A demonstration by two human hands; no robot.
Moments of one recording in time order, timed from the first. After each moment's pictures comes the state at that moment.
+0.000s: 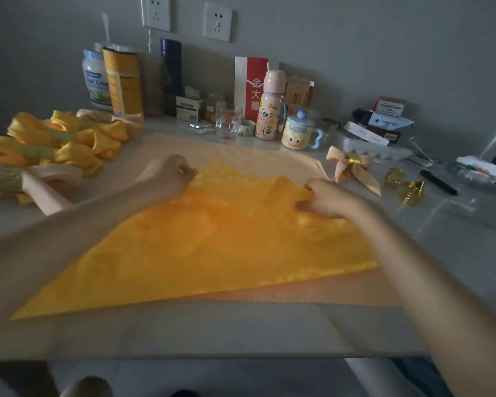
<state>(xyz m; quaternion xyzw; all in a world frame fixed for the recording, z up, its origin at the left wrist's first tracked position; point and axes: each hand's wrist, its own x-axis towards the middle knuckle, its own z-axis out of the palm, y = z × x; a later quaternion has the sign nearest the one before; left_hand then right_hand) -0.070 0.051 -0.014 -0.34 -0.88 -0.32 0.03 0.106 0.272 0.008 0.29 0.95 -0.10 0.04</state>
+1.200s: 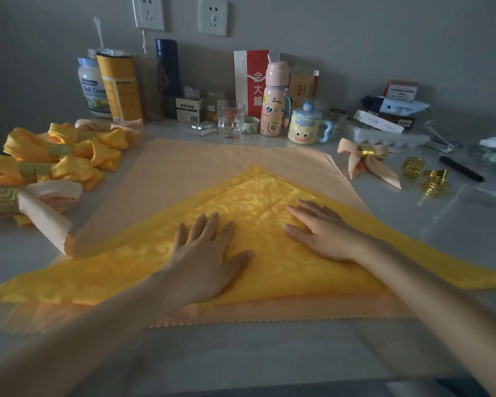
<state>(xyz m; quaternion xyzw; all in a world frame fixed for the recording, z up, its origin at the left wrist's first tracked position) 0.019 0.041 -0.058 -0.42 -0.90 -0.04 -0.09 0.118 0.258 -0.048 0.18 0.98 -0.09 0.07</state>
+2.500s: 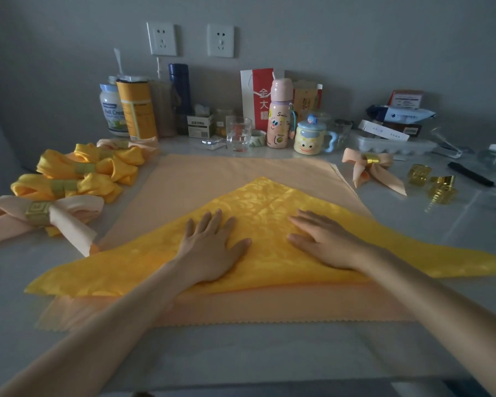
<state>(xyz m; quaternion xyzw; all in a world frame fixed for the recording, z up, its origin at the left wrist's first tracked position) -0.008 0.053 -0.058 -0.39 -0.91 -0.05 -0.08 0.124 0.246 -0.041 0.15 0.98 -0.11 0.04</state>
